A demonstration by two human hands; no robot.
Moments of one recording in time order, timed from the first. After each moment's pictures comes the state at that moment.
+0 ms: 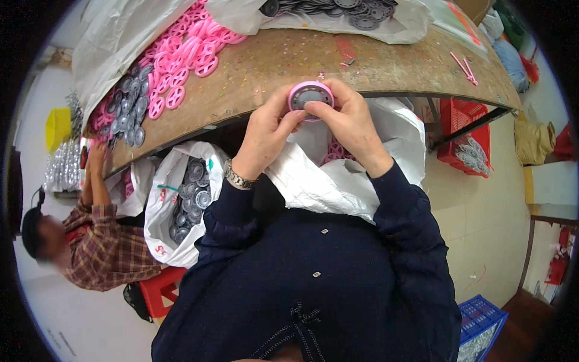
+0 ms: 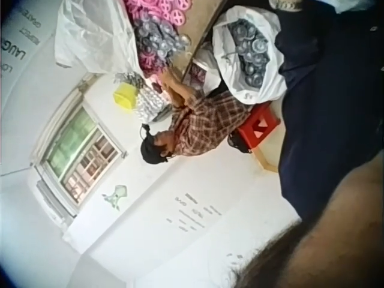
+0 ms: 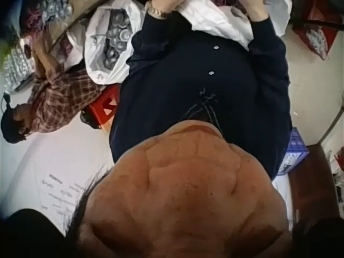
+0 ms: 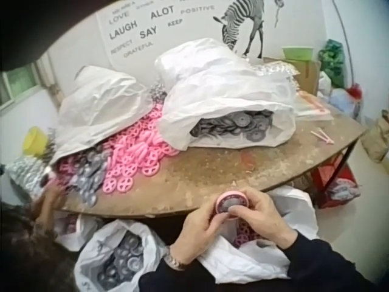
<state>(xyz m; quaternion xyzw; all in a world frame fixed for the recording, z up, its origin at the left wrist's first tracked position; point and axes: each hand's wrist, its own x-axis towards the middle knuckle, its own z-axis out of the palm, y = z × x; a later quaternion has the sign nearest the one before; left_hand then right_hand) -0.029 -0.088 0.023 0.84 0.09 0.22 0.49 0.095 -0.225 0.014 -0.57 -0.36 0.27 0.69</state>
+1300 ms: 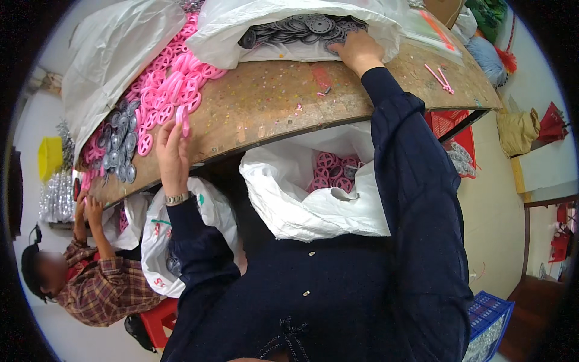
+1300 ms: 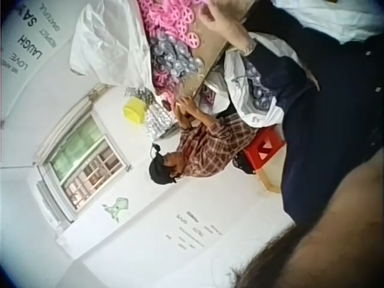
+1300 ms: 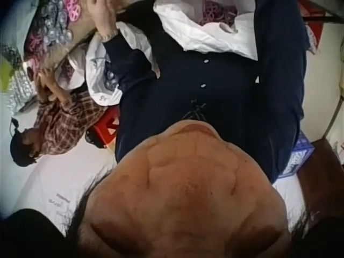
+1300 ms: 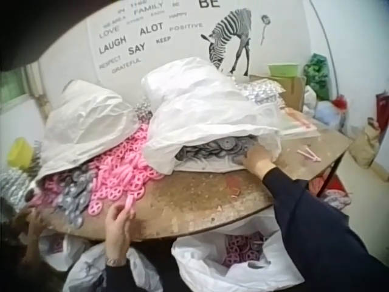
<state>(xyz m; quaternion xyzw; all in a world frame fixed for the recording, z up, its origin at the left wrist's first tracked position) -0.073 0.068 0.012 0.68 0.24 0.42 0.56 0.319 -0.165 0.029 -0.94 -0.29 -0.16 0.12</state>
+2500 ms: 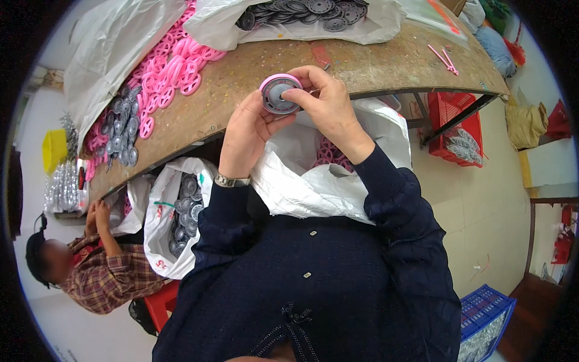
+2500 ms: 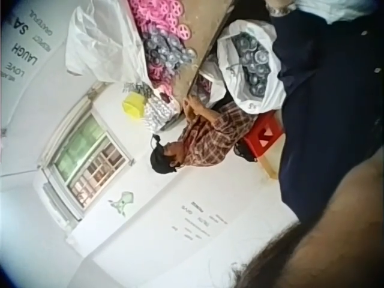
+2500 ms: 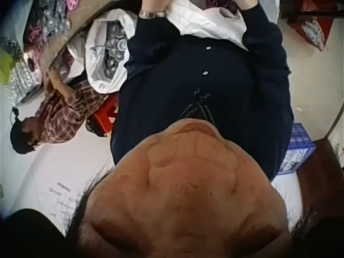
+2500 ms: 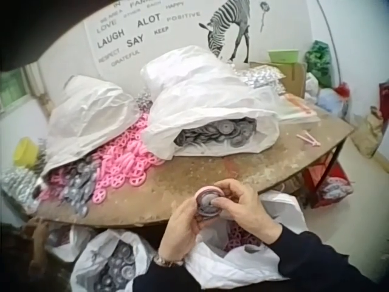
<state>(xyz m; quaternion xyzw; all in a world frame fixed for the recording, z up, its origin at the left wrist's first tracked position) -0.006 -0.086 0.029 0.45 0.05 0.13 0.88 0.115 -0.218 0.034 -0.61 -0.37 0.18 0.68</state>
